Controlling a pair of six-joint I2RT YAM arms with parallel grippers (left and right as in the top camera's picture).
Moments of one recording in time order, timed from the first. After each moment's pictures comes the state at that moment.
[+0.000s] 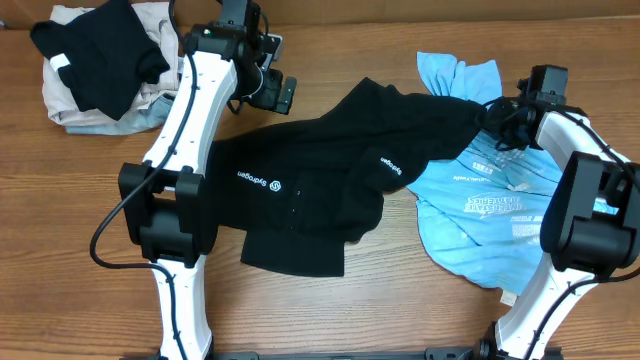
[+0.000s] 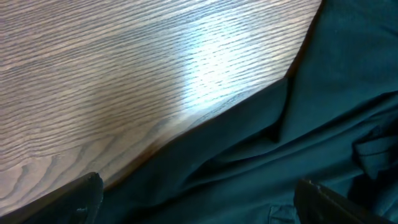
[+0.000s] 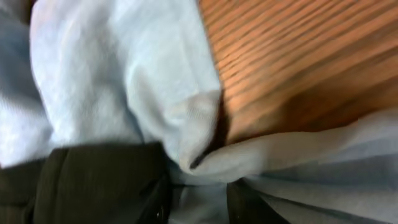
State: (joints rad) left arm -0.19 2.24 2.12 -1.14 0.13 0.06; right arm -0.24 2.13 1.43 -0.39 -0.18 0.37
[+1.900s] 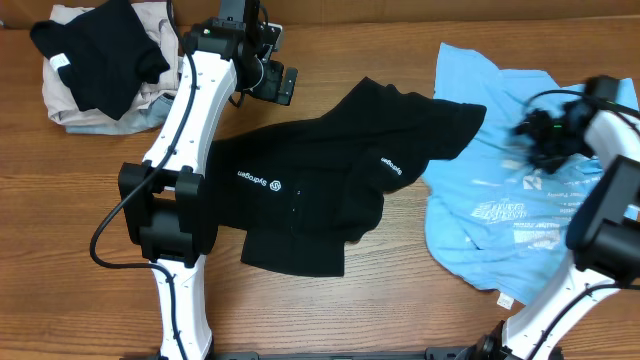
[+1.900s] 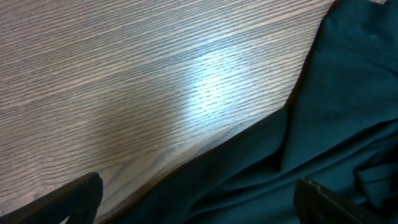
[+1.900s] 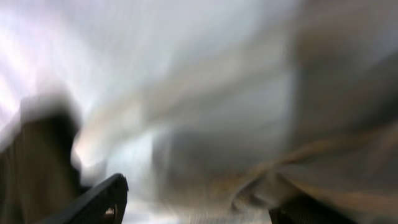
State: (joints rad) left arm -0.19 2.24 2.12 -1.05 0.13 0.06; right arm -0.45 2.16 1.55 -0.72 -0.29 0.44
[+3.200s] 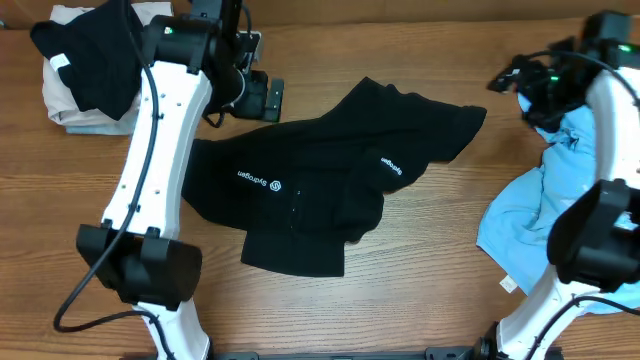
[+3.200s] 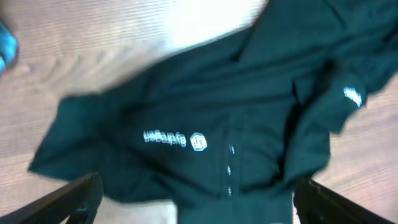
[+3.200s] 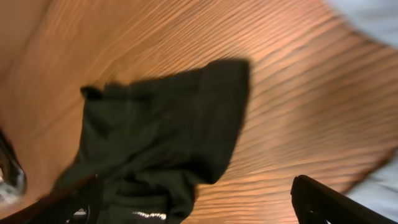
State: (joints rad) left arm -0.21 1.98 2.14 -1.45 0.13 -0.08; right arm -0.26 2.04 1.90 -1.14 -0.39 0.29
